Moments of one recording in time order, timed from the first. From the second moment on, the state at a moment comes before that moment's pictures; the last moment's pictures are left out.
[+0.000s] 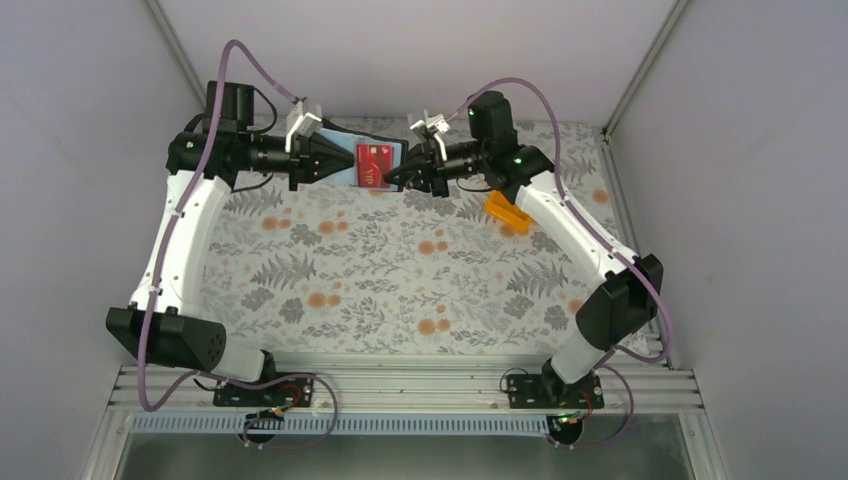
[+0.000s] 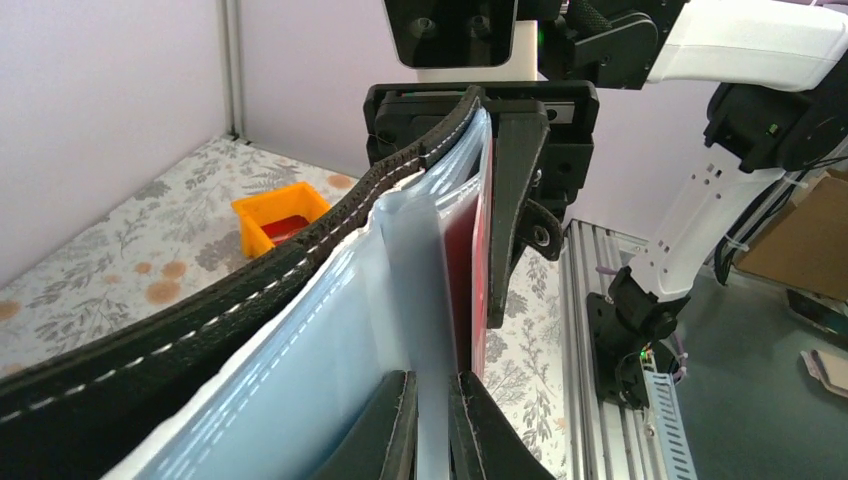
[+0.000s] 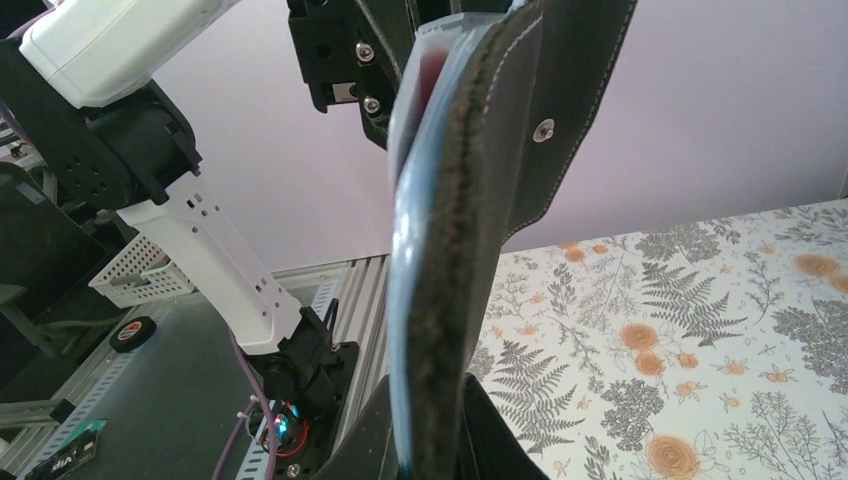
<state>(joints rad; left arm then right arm) -0.12 1.45 1.71 -1.02 1.21 0.51 0.54 1.64 1.63 -0.39 -1.16 -0.11</state>
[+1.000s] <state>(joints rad) -0.16 1.43 1.65 -0.93 1.18 0.44 0.54 1.65 1.69 -0.49 -1.15 -0.15</state>
